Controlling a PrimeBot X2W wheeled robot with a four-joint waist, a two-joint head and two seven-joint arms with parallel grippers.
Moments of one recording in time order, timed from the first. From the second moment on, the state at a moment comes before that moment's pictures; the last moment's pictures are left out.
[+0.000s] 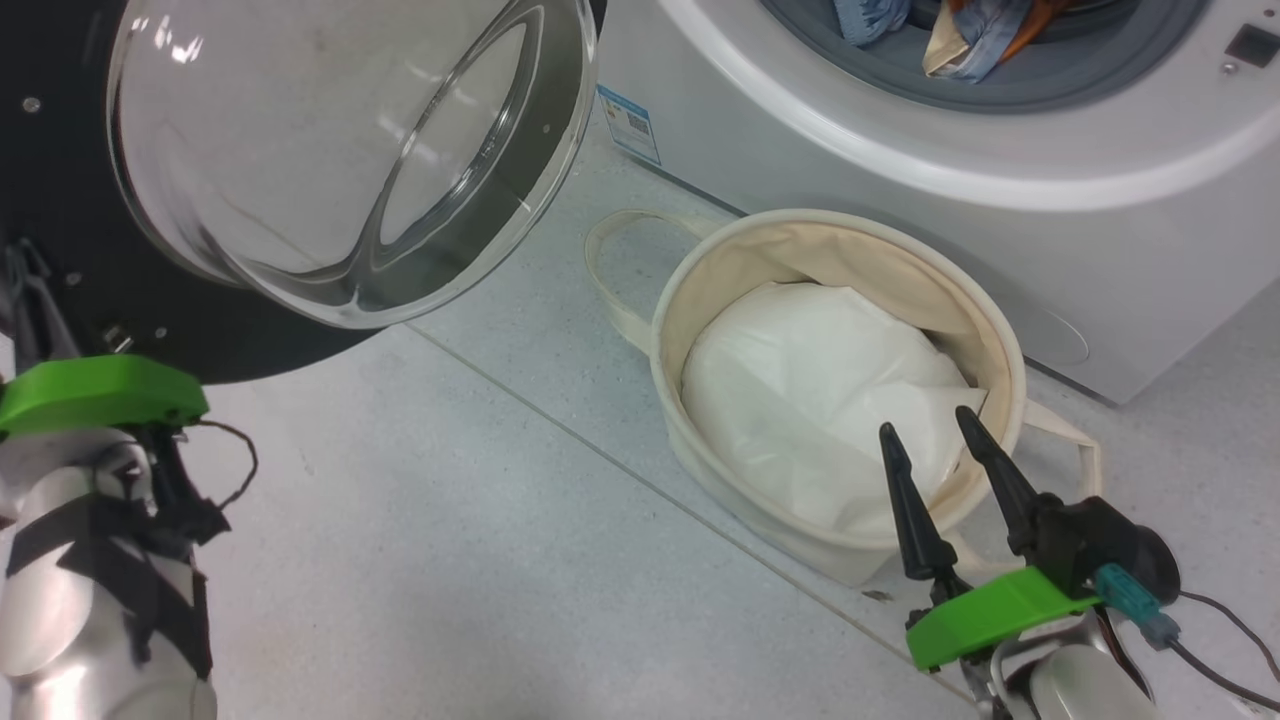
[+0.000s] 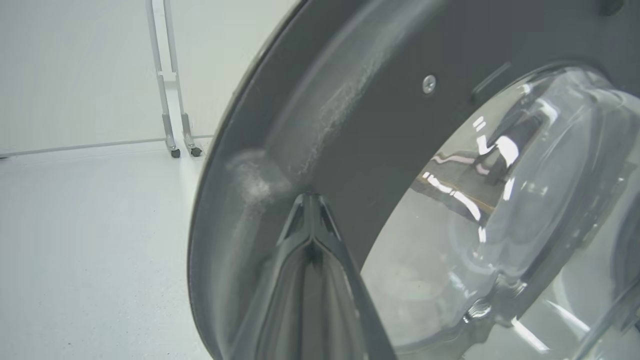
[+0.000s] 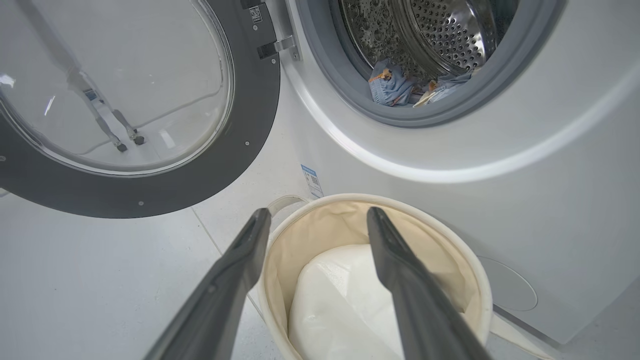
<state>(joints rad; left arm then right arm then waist) -0.63 0.11 0.26 0.57 -0.29 0.16 -0.26 -0.15 -0.18 0.30 0.17 0.25 0.12 -0.25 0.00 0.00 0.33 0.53</state>
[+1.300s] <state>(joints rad) -0.19 0.04 -0.27 0.27 -0.28 0.00 -0.26 -0.08 -0.06 0.11 0.05 0.37 0.12 -0.25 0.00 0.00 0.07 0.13</state>
